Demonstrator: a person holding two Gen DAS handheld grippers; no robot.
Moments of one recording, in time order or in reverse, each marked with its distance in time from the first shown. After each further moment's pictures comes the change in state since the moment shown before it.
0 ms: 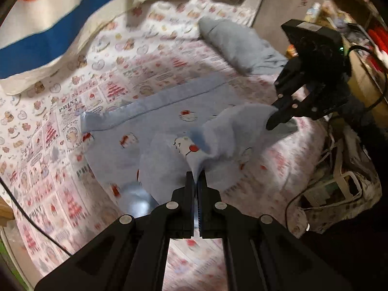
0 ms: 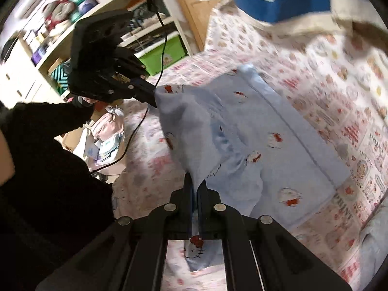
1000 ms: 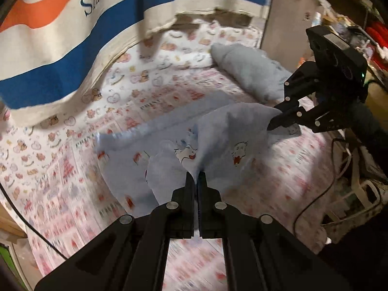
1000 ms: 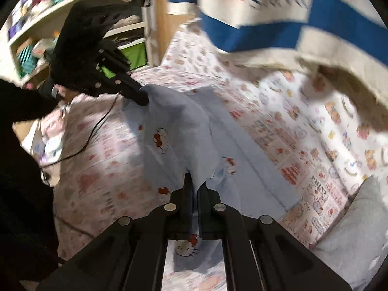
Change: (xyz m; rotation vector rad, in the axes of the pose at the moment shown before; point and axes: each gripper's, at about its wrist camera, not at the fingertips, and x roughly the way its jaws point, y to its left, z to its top) left arm -0.023 0.010 0.016 0.058 -0.192 0.080; right arm -0.010 0.020 0.018 -0.229 -0.108 -0.370
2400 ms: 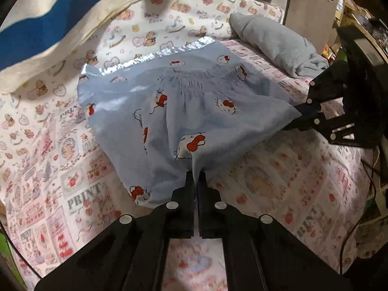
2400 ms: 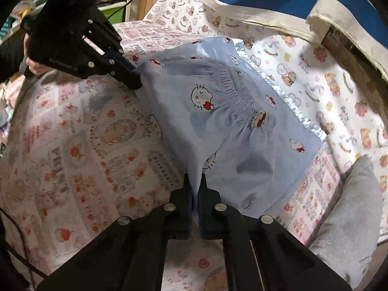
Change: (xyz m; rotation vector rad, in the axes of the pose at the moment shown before) left arm 0.076 0.010 -0.018 -0.045 0.068 0.093; right arm 0.069 0.010 -0.046 0.019 0.156 -0.198
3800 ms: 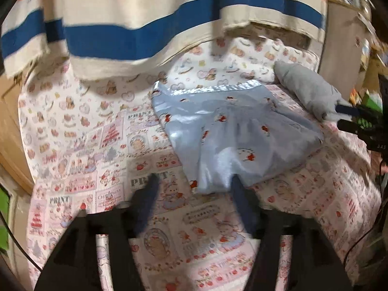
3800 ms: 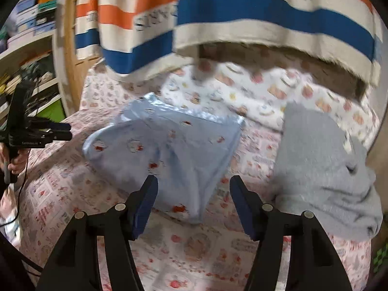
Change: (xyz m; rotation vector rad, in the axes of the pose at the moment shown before) left arm -0.054 0.020 -0.042 -0.170 -0.230 0.210; right arm -0.083 -0.032 -0.055 0.450 -0.327 -0.220
